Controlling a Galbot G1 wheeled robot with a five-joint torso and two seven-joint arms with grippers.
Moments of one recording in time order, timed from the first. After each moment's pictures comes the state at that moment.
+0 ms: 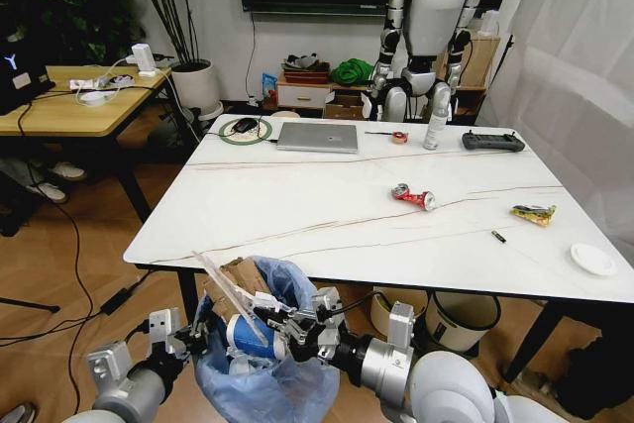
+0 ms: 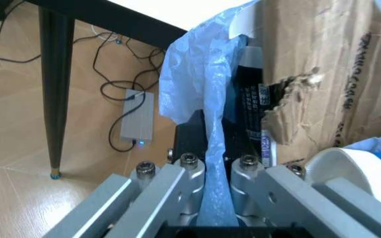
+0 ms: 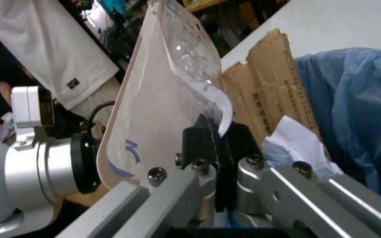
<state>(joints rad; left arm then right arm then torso) 1.88 -0.91 -0.62 -2.36 -1.03 0.31 -0.37 -1.05 0.85 -0.30 2.27 1.05 -0.29 0.08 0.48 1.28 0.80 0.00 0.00</state>
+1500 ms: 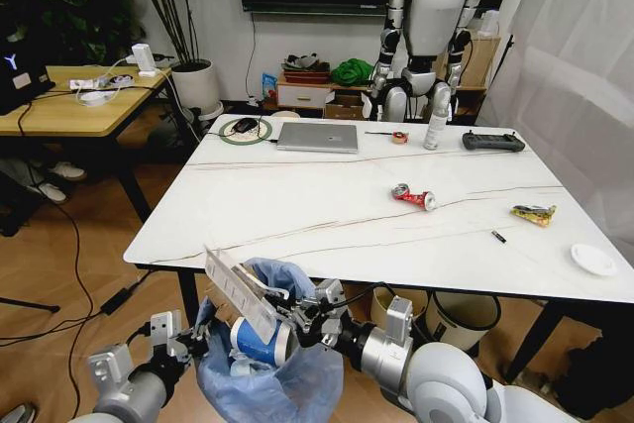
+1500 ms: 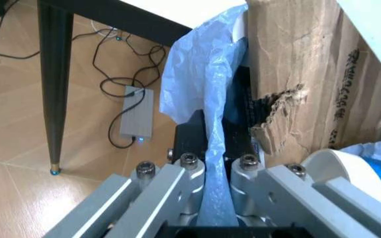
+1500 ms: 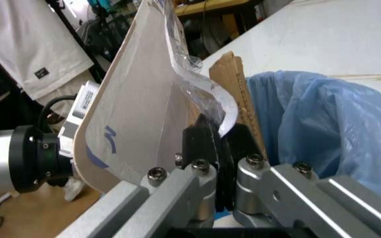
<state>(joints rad) 1.89 -0.92 -0.62 -2.37 -1.03 0.32 -0.38 -1.06 0.85 -0.27 2.24 0.91 -0.27 0.06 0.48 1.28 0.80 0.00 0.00</state>
